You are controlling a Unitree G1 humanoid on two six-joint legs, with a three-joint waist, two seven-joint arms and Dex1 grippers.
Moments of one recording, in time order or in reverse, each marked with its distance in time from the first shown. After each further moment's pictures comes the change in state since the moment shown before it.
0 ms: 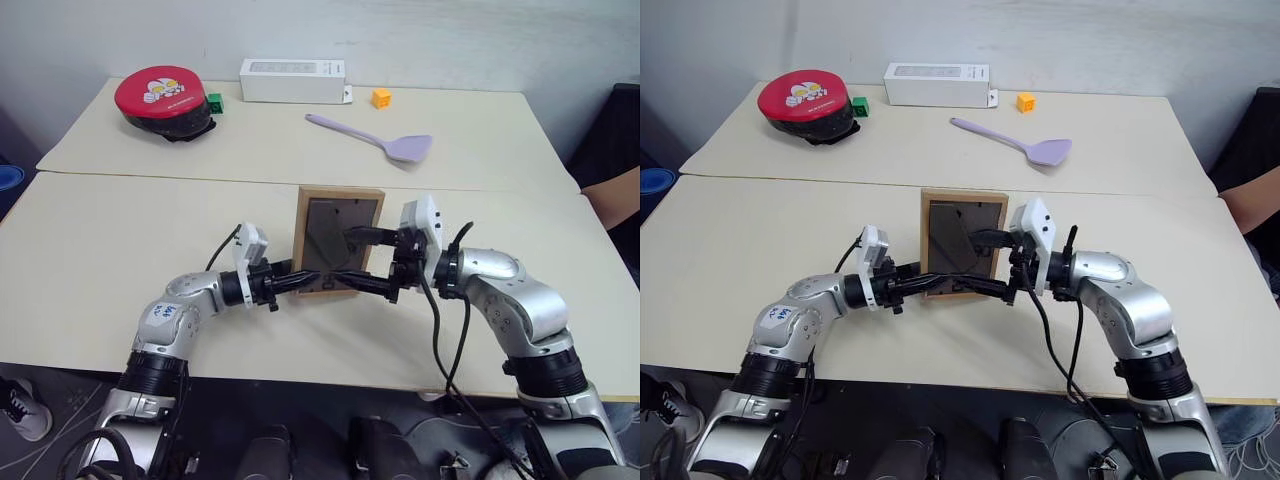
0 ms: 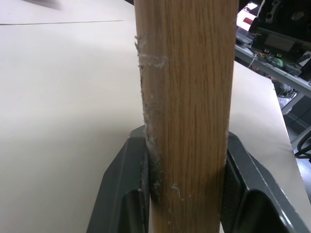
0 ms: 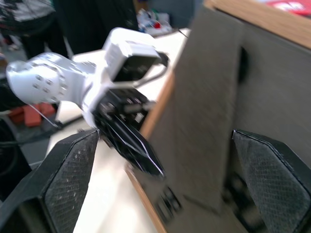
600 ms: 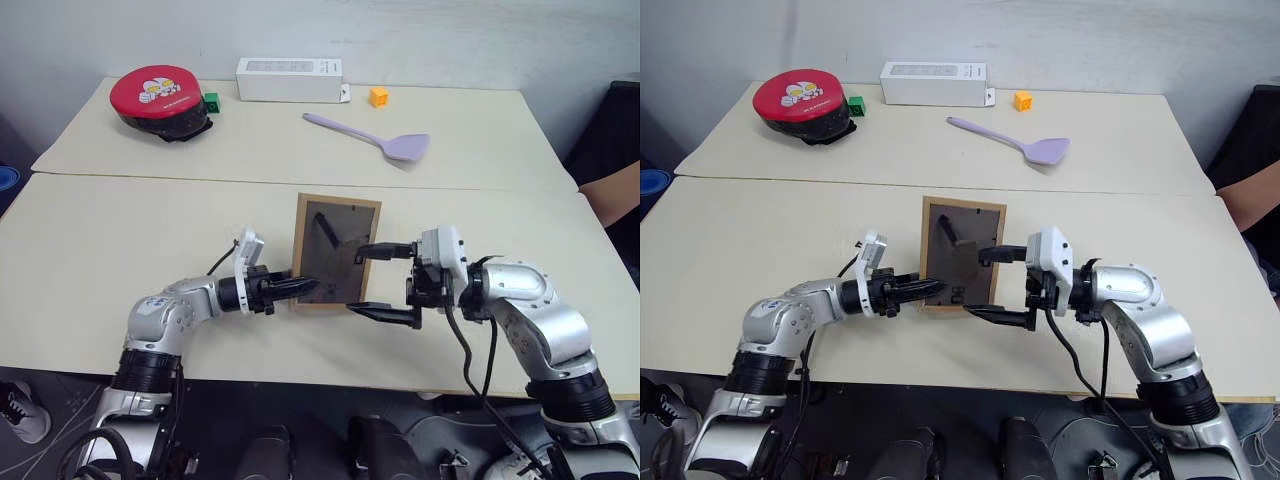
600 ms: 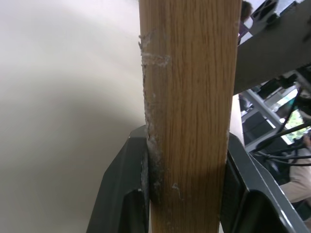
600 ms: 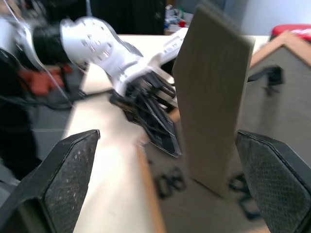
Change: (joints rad) left arm -0.018 0.006 0.089 -0.023 -0.168 0.388 -0.008; right arm 0.146 -0.115 -0.028 -0.052 -0.104 -0.304 0.147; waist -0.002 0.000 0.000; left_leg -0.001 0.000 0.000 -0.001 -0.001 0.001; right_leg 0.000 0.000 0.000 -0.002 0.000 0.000
